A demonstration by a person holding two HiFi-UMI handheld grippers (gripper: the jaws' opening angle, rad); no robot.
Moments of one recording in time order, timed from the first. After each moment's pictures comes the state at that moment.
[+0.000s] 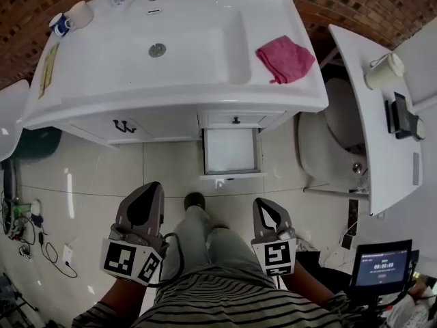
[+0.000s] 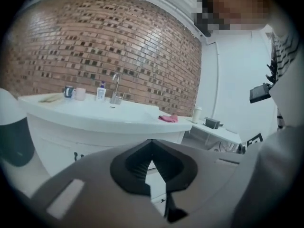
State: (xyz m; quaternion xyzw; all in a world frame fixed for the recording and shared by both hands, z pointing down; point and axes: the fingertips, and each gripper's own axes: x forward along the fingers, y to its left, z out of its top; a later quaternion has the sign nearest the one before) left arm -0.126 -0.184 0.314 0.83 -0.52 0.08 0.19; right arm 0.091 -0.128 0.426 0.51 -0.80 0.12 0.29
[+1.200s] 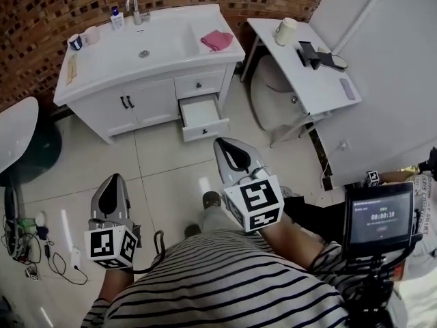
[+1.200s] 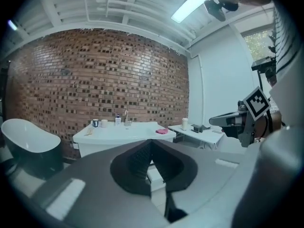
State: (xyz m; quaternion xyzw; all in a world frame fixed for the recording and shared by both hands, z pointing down) left arm -0.248 0.156 0.123 0.82 -0.56 0.07 0.09; right arm -0.018 0.135 0.105 0.56 -0.82 0.06 0.13
